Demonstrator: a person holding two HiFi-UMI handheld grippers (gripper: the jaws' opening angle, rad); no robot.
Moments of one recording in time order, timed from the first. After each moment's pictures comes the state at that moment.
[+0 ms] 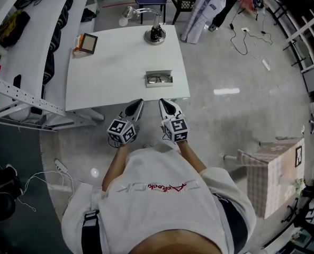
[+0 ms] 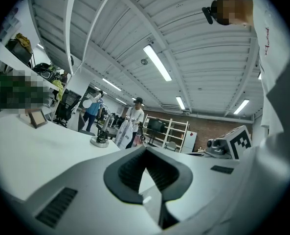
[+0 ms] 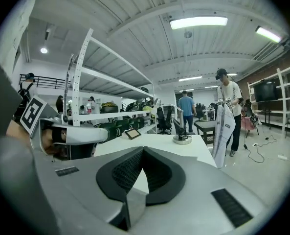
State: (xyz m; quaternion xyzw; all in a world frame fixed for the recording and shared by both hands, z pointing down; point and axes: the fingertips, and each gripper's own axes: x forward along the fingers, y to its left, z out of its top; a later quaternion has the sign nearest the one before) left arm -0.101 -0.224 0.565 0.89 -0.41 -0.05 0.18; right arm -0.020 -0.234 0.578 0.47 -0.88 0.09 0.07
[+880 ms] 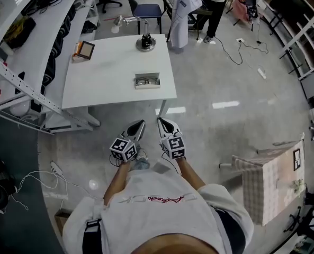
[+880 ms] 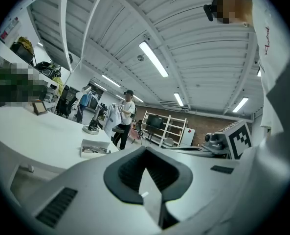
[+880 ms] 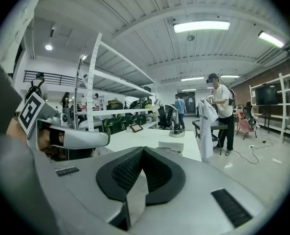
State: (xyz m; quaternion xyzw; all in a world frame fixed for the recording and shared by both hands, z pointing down) left arm -0.021 -0.107 0.579 0.89 -0.41 -0.03 0.19; right arm 0.049 -0.124 0.581 0.45 -0.88 0.08 0.09
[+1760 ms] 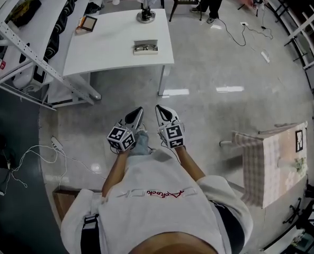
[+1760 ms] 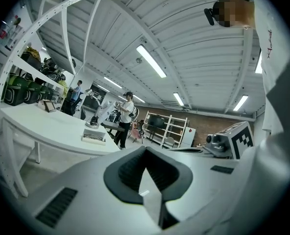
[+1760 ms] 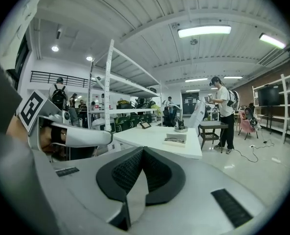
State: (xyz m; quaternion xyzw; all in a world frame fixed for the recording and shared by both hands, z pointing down) left arm 0.000 0.032 0.581 0.88 -0.43 -0.03 0.19; right arm 0.065 0.015 0.587 0.43 -0.89 0.07 0.09
